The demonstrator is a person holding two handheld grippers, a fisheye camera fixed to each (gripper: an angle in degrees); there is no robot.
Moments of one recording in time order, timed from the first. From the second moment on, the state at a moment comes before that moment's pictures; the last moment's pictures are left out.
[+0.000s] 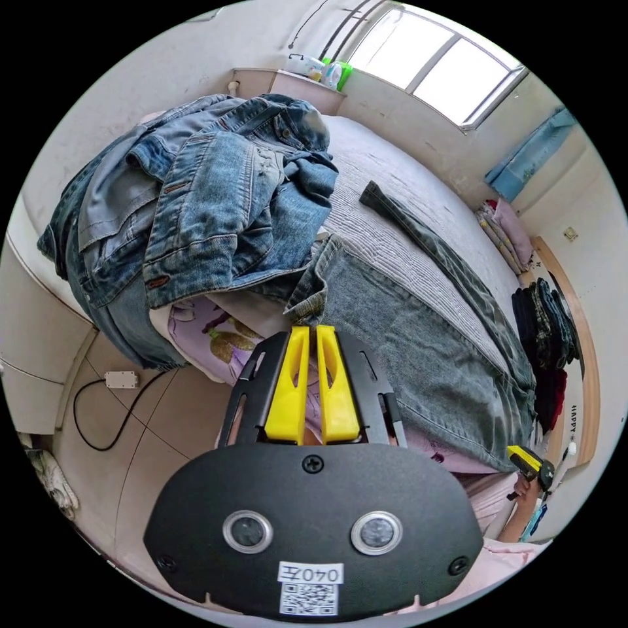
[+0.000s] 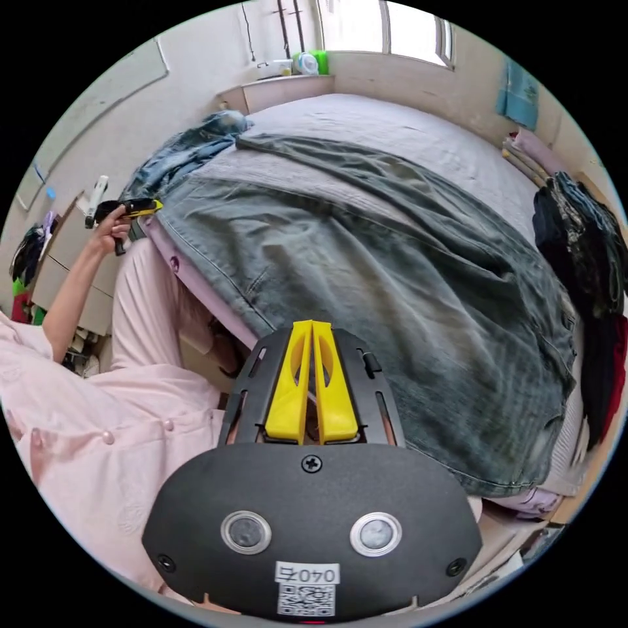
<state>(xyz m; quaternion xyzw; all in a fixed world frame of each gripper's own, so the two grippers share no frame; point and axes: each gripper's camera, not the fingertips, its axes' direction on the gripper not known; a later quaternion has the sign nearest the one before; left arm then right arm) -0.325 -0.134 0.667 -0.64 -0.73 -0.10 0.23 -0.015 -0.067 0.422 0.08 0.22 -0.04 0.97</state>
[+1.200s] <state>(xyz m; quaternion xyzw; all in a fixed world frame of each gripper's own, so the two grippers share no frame) -0.338 -0.011 0.598 -0.67 -0.72 -0.06 0.16 0.357 0.349 0.221 0.39 -0.02 0.47 0.79</state>
